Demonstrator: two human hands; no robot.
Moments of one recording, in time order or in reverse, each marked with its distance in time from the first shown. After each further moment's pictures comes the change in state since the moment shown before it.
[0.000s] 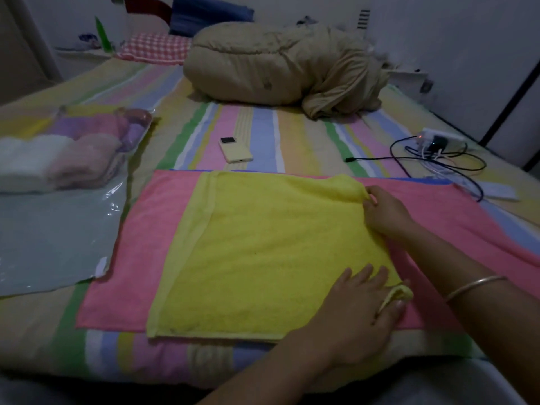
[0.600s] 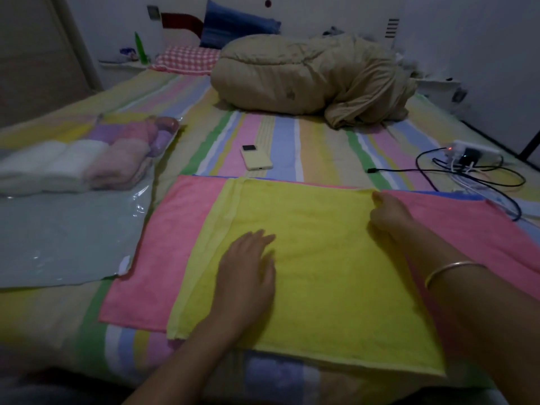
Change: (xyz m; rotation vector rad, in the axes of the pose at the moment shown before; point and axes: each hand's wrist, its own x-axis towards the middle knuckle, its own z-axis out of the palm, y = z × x) left_hand -0.071 -0.101 -0.070 0.216 0.676 -0.410; right_hand 0.046 -0.013 0.022 0.030 -0.065 0.164
